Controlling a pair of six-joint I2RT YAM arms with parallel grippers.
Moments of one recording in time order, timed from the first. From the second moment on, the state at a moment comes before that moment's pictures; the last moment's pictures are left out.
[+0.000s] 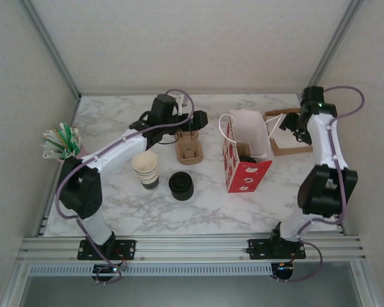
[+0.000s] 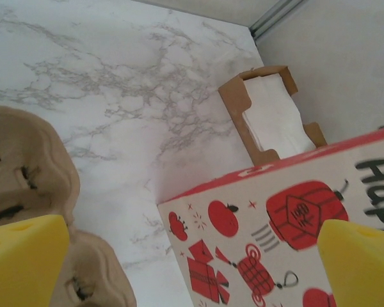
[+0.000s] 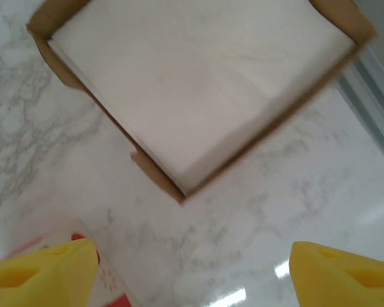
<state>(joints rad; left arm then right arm) -0.52 1.75 1.42 -0.17 0.28 -0.60 -0.15 1.72 1.62 -1.04 0.05 0.37</state>
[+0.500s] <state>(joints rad) -0.52 1.93 1.57 -0.20 0.33 -0.54 -0.16 2.24 2.15 -1.11 0.03 0.24</state>
